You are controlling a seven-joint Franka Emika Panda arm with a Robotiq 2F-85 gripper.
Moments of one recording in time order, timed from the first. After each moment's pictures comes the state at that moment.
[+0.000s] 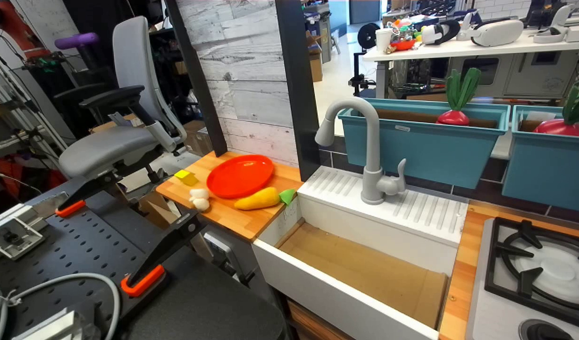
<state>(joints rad) 0.03 -0.77 0.11 -2.36 0.20 1.49 0.37</state>
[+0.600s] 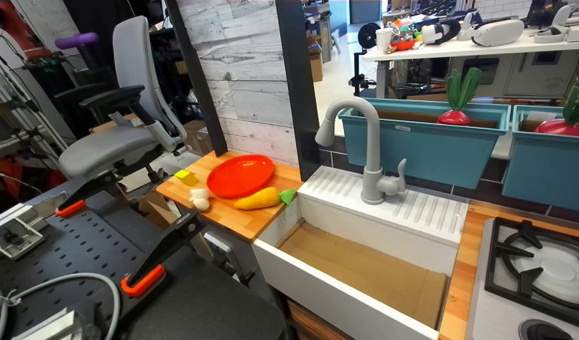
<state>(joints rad) -0.04 -0.71 0.09 -2.39 0.31 1.78 0.39</state>
